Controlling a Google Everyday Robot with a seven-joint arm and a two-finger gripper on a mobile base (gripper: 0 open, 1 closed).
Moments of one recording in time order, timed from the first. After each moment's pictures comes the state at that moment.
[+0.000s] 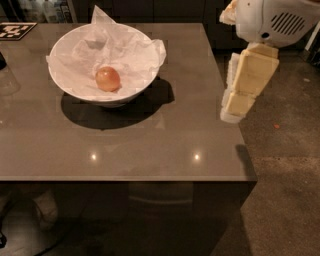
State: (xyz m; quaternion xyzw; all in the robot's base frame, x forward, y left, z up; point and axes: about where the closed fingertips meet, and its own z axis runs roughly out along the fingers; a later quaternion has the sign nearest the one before) arm 0.454 -0.114 1.034 -0.66 0.72 -0.05 0.22
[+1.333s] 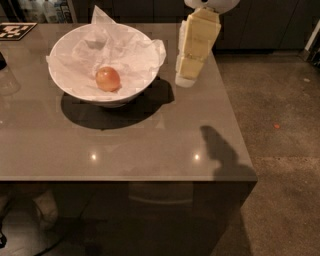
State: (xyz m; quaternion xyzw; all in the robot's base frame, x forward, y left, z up) arm 0.513 -0.050 1.055 -0.68 0.70 -0.04 0.23
